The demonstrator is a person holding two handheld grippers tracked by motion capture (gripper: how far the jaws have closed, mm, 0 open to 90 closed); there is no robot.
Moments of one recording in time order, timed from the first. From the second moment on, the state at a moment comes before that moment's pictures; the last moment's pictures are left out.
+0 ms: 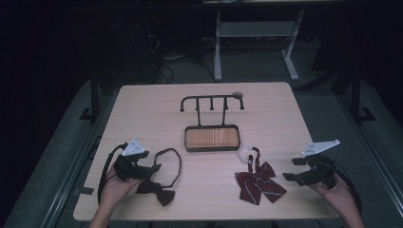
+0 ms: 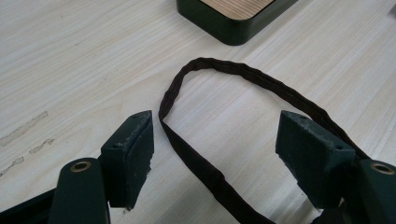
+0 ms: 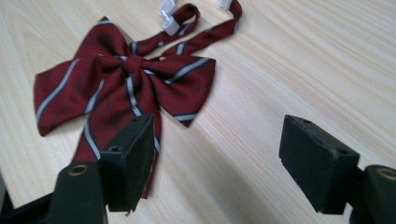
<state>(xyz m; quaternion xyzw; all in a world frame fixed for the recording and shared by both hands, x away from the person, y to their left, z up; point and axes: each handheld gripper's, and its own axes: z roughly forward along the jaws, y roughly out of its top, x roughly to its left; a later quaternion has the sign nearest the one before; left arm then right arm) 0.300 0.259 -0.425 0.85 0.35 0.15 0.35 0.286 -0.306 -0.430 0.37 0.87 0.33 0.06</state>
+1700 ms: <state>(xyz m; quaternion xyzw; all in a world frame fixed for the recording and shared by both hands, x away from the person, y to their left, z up) 0.300 0.261 -0.425 0.85 0.35 0.15 0.36 0.355 -0.223 -0.391 0.29 0.92 0.24 0.03</state>
